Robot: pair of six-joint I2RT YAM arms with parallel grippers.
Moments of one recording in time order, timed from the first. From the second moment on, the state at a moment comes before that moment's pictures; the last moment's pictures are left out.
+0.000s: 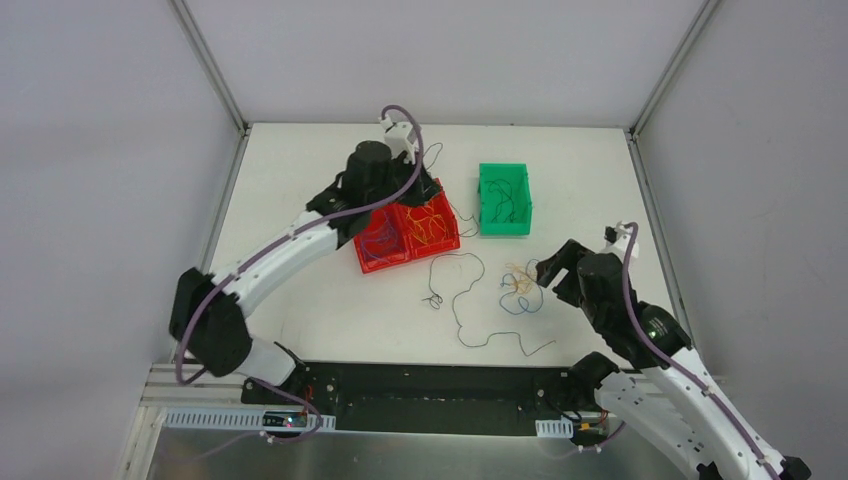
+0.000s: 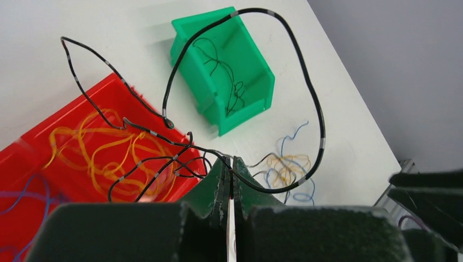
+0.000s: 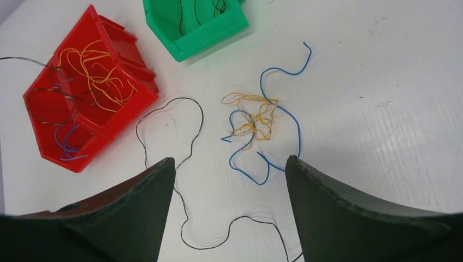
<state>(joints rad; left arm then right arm) -0.63 1.37 1.17 -0.11 0.11 -0.43 0.63 0.55 0.72 -0.82 0.44 0.84</state>
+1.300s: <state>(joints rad) -0.78 2.51 2.27 -0.54 0.21 -0.29 0.63 0.40 0.80 -0.92 0.56 0.84</state>
